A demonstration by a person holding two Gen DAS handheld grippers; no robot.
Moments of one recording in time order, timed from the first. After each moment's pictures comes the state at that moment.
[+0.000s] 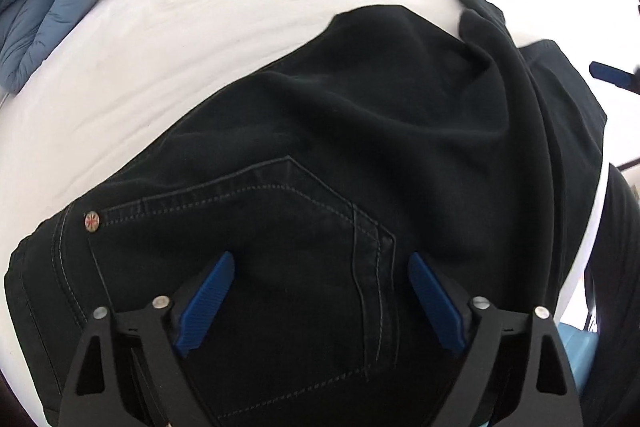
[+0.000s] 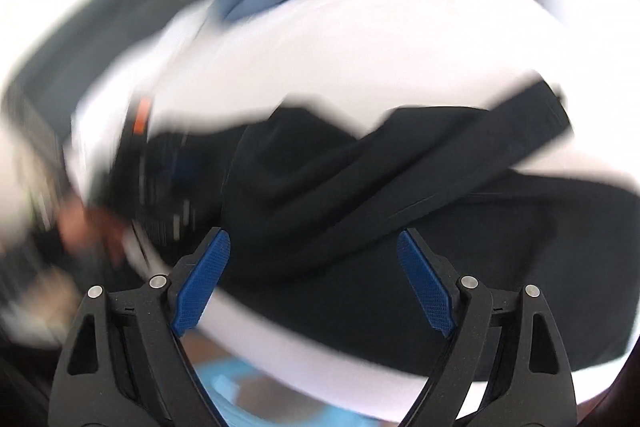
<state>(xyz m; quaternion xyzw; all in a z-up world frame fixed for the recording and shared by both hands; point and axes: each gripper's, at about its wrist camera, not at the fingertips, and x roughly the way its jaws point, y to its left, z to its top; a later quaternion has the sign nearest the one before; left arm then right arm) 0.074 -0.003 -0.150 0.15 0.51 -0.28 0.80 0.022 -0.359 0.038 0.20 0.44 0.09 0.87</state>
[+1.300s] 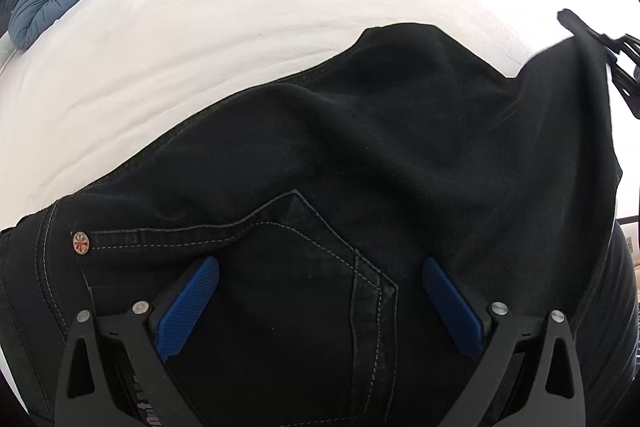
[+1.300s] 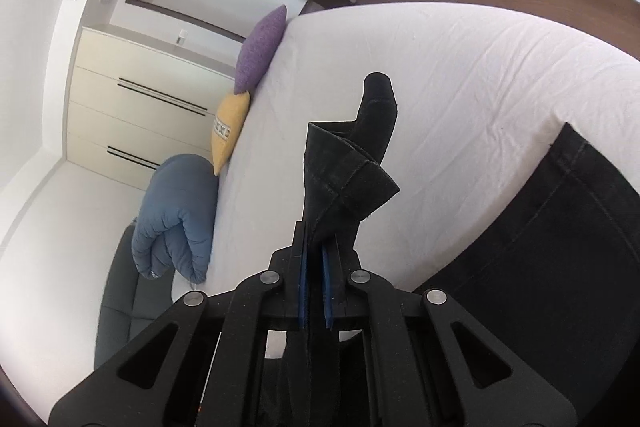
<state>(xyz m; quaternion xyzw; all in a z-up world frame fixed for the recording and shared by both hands) 0.116 0.017 -0.158 0.09 0.54 -0.25 0.80 0.003 -0.563 0.026 0.53 0.25 -0.08 0.80</state>
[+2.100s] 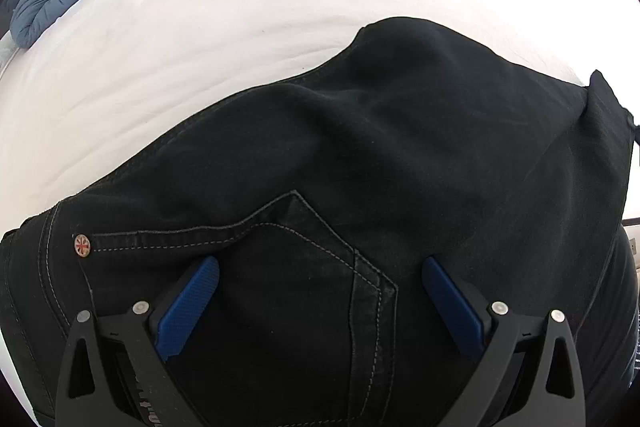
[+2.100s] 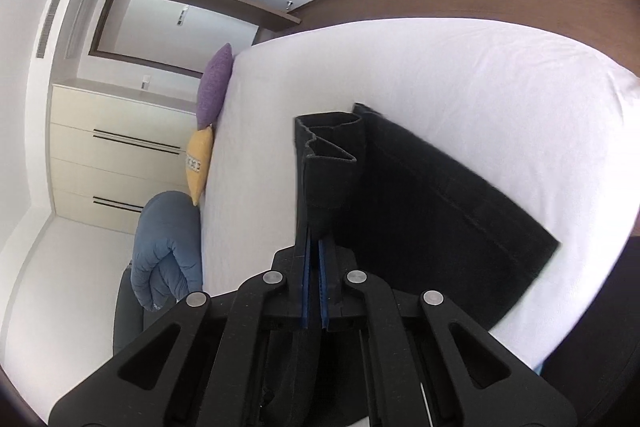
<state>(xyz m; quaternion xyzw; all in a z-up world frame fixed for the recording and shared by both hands) 0.123 -0.008 -0.162 0.10 0.55 -0.24 0.79 -0.157 -0.597 -0.014 0.58 0.26 -0.18 0.75</state>
